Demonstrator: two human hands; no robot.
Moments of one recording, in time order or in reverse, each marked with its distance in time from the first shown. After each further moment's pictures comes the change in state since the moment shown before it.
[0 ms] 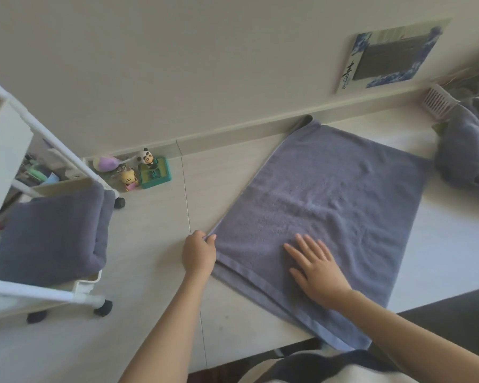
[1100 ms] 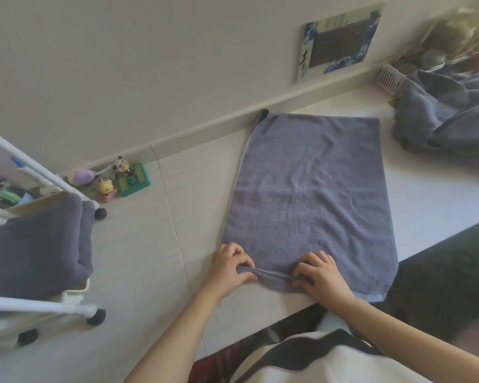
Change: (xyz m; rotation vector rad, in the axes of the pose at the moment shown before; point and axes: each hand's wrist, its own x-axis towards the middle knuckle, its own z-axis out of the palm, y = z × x) left_hand -0.067 -0.006 0.033 0.139 -0.410 0.811; right_hand -0.070 -0.004 0.010 0.360 0.308 0.018
